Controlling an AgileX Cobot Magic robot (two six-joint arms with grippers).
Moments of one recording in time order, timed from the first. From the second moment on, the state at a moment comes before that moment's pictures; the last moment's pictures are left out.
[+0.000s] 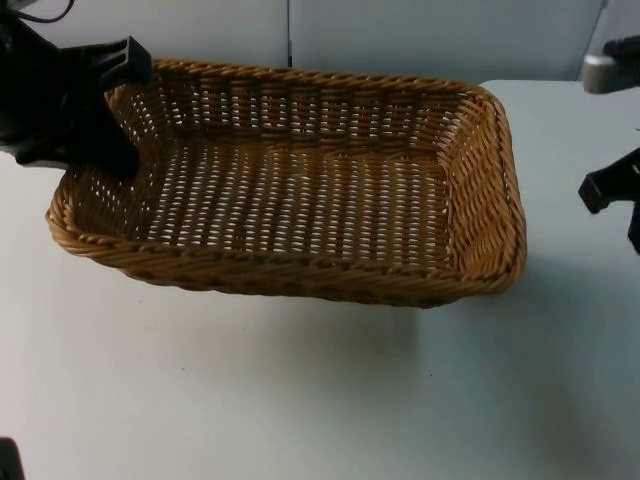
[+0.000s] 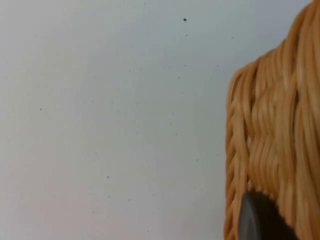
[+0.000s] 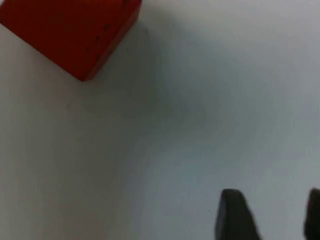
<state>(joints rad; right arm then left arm) 0.27 1.74 -1.03 -0.21 0.75 0.15 -0.13 1.71 -0.99 -0.83 0.59 0.50</state>
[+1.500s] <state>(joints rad) 0.28 2.02 -0.97 0.52 0.17 -1.28 -0.13 1.71 -0.99 -0.81 0.52 0.50</state>
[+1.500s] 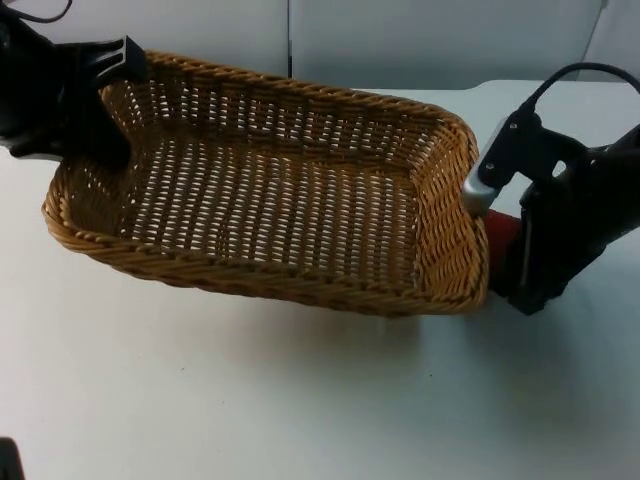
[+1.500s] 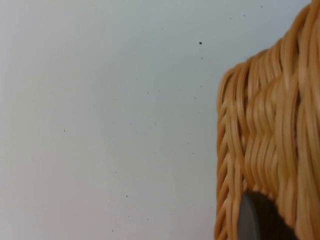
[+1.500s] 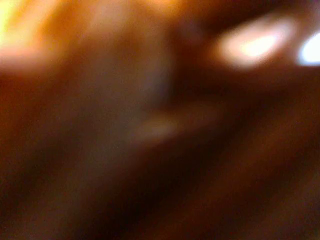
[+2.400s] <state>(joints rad) 0.33 1.58 -0.97 0.60 -0.13 -0.94 -0.13 1.71 -0.99 -0.82 0.52 0.50</state>
